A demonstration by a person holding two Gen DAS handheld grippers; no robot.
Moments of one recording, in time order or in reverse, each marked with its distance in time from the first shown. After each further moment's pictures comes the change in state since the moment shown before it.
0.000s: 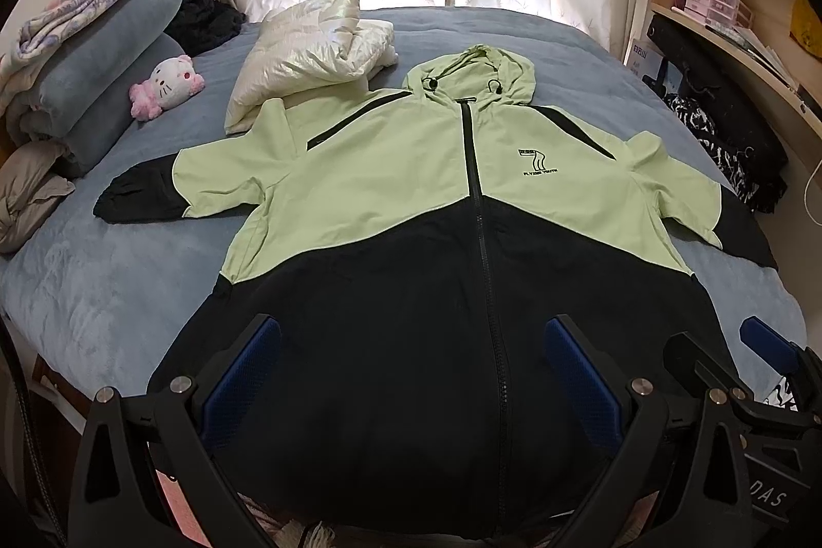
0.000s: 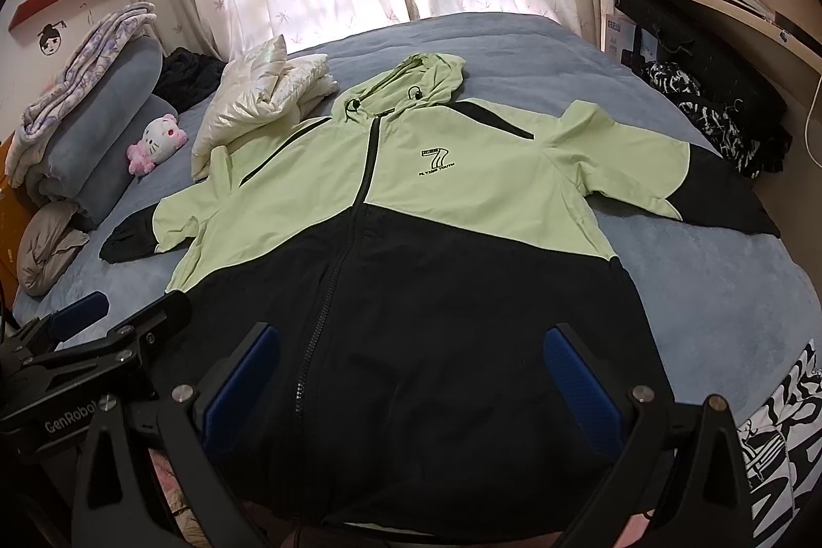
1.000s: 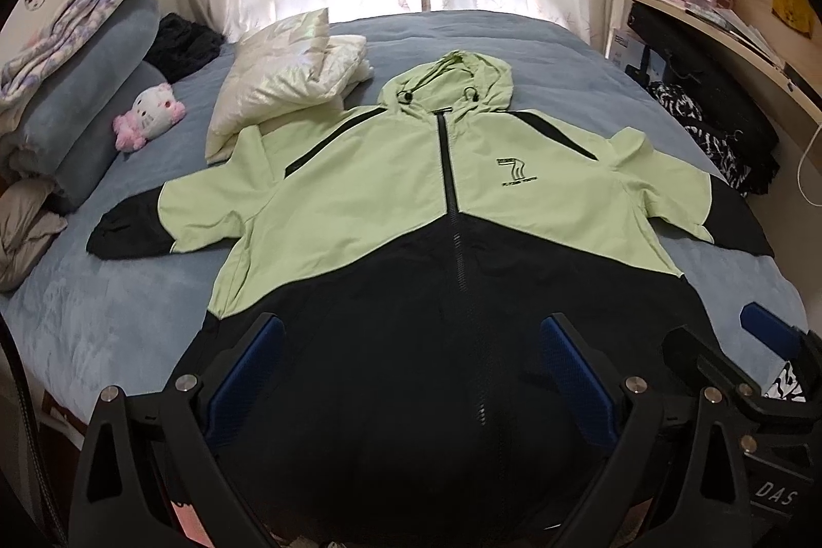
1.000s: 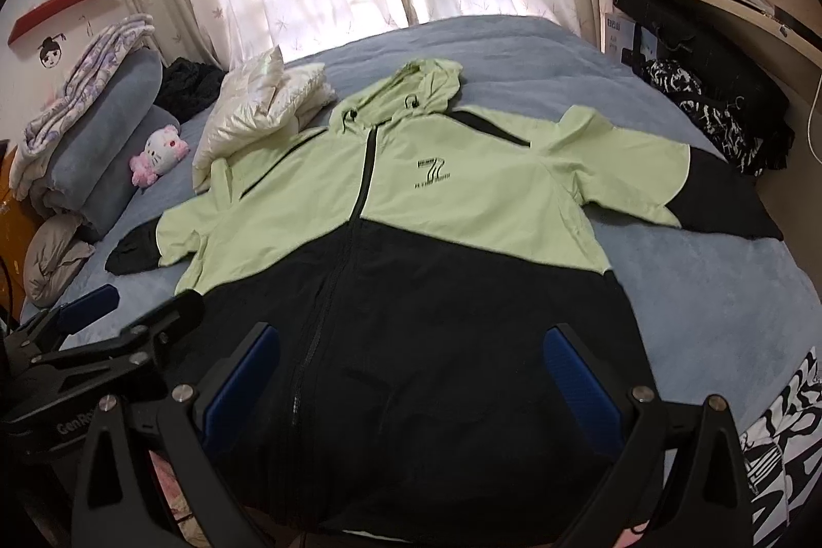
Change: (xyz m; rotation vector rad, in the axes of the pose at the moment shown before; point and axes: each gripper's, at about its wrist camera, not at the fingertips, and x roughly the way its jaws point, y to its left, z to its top) left arm -0.001 -0.026 0.022 0.081 -0.011 -0.015; right arm -0.007 -0.004 -0.001 0.015 -0.024 0.014
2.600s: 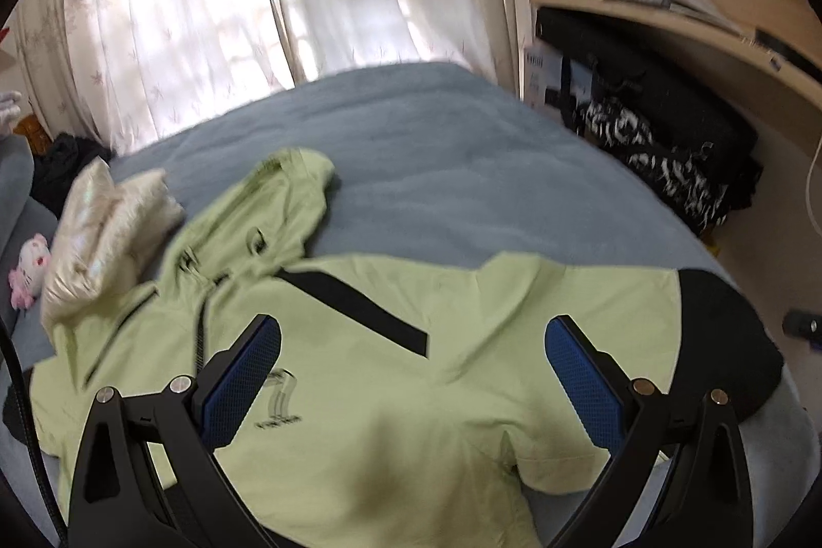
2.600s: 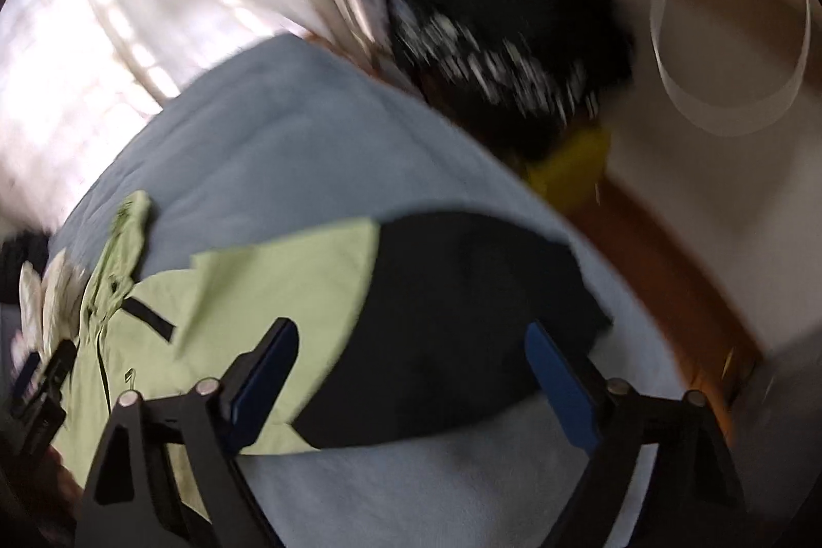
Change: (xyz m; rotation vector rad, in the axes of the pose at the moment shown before) left arm 0.188 -0.292 0.179 0.188 -0.135 -0.092; right arm 0.076 -0.407 0.135 0.540 0.133 -0.306
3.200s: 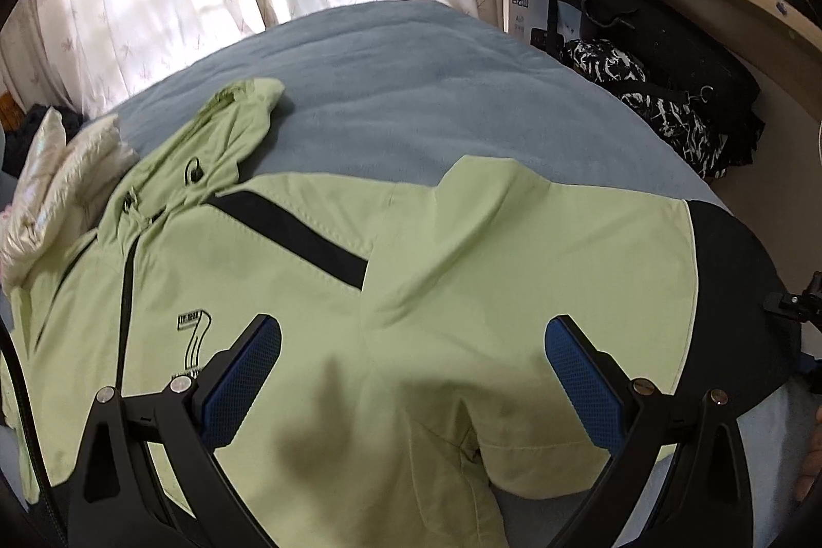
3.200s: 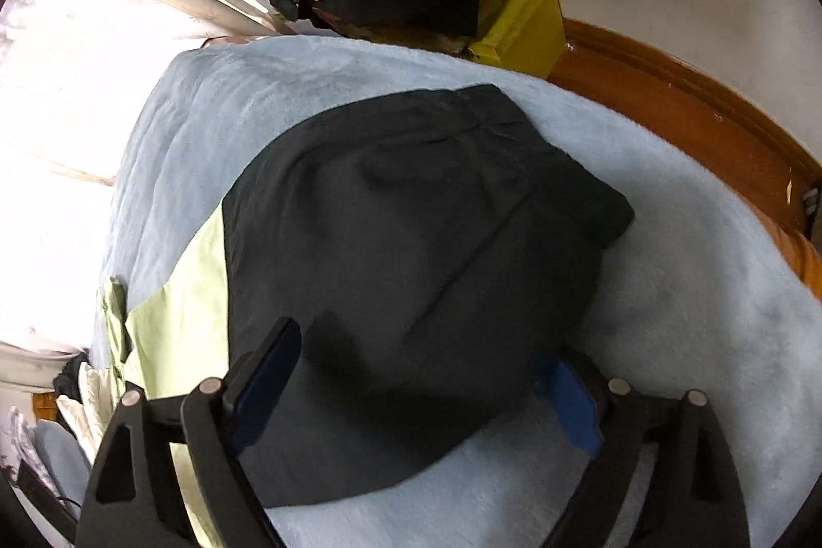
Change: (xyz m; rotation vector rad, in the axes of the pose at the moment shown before) left arm 0.054 -0.026 -0.046 -0.005 0.132 -0.053; right arm 0.084 -0.075 -0.021 0.342 0.108 0.099
